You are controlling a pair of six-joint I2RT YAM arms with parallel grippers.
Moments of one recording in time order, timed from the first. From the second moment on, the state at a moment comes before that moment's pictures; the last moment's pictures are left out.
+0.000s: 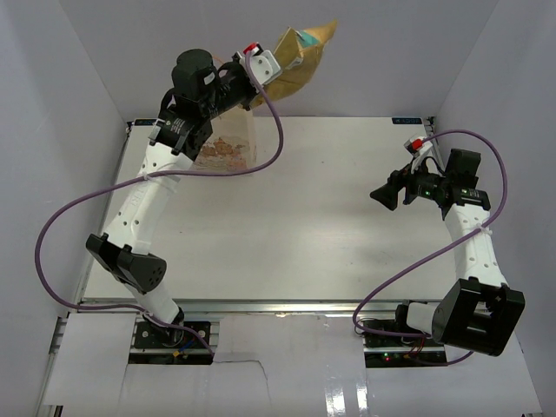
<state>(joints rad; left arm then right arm) -0.48 1.69 2.08 -0.38 0.38 0.60 -0.20 1.22 1.02 -0.49 -0.97 -0.44</state>
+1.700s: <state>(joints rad) -0.03 1.49 1.87 -0.15 0.59 0.59 -0.20 1.32 1.02 -0.48 -1.00 -0.43</state>
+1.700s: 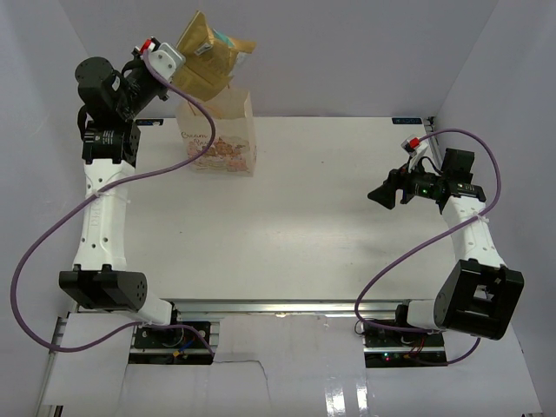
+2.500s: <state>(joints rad) 0.12 1.57 1.74 -0.05 0.69 0.55 -0.20 1.33 1.02 -0.48 -1.00 -0.43</state>
